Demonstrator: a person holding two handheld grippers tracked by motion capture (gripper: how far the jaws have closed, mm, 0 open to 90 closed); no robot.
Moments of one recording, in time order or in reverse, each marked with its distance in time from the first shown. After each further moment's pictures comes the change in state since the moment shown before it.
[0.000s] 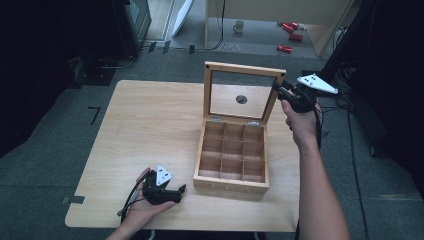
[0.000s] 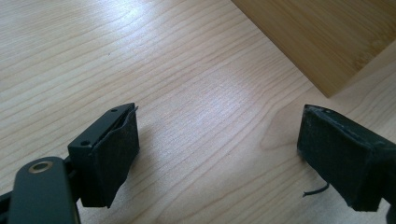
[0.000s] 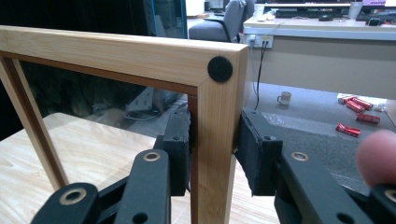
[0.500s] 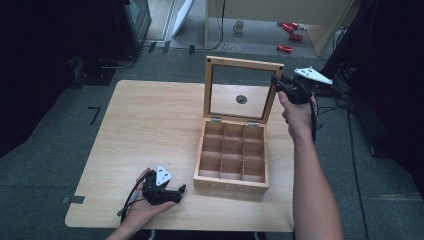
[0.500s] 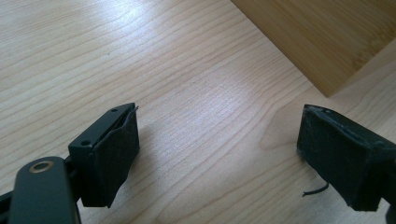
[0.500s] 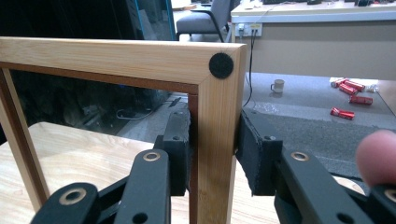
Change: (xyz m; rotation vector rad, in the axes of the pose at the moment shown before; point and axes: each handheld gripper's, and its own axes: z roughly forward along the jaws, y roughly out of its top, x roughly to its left) left arm 0.000 0.000 0.000 -0.004 -0.002 -0.002; right arm -0.008 0.006 0.027 0.034 -0.047 0.065
